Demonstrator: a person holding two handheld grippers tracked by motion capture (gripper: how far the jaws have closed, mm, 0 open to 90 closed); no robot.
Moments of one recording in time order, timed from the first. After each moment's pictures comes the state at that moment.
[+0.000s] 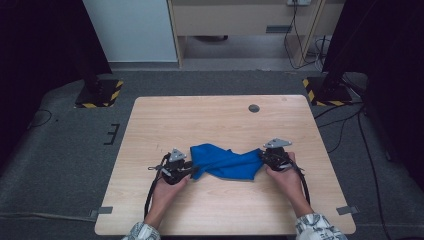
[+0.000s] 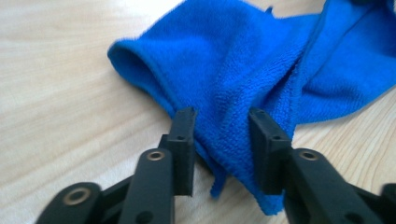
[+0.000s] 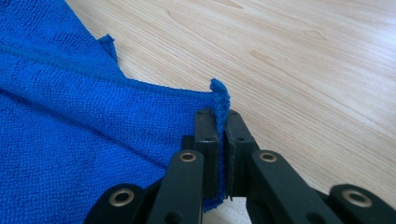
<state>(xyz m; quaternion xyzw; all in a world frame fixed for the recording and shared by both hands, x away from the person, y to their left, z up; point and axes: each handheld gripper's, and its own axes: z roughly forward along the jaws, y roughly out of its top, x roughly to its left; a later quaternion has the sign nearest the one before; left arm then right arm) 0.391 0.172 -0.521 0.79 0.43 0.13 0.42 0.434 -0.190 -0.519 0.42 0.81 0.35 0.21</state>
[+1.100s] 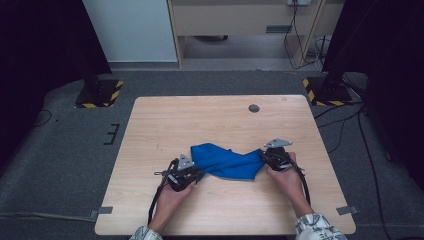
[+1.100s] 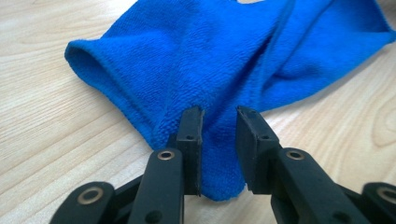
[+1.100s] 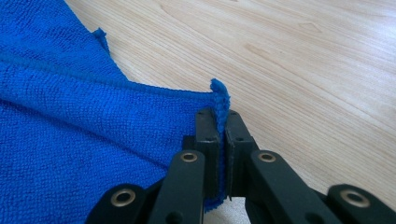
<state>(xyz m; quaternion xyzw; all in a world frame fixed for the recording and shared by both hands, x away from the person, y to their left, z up) 0.375 0.151 -0.525 0.81 0.40 0.15 0.40 0.435 -0.192 -0.521 0.43 0.81 0.34 0.21</state>
